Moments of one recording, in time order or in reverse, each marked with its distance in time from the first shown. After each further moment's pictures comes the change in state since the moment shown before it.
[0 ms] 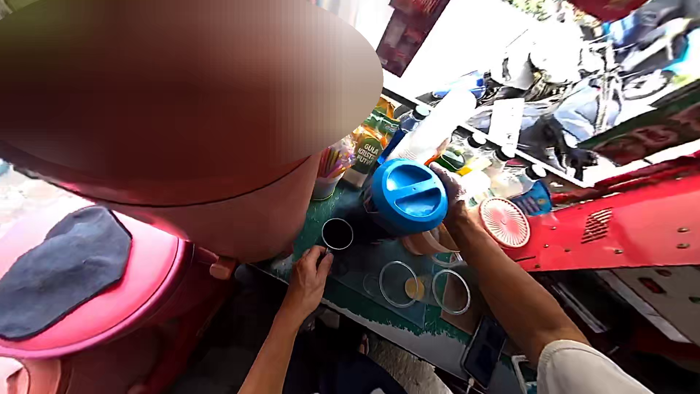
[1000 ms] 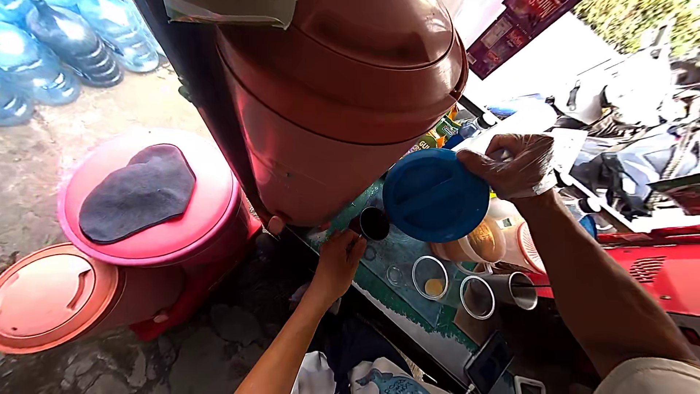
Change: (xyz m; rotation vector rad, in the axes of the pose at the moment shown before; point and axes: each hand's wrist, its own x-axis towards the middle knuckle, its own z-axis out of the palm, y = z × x) left_hand -0.040 0.012 -0.031 -0.142 0.111 0.017; right_hand -0.079 -0.097 0.035 -0.635 -0.232 -1.031
